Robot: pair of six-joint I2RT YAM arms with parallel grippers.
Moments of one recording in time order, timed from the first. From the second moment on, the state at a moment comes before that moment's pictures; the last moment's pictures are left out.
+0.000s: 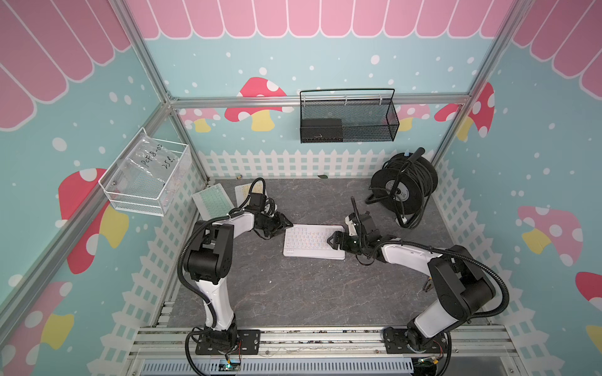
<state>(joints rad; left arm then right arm) -0.15 1.95 1.21 -0.32 0.65 -0.58 0.51 1.61 0.82 -0.04 -0.26 0.66</state>
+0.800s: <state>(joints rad) -0.35 1.62 0.96 -0.33 0.24 -0.69 0.53 1.61 0.87 -0.12 -0.14 0.63</state>
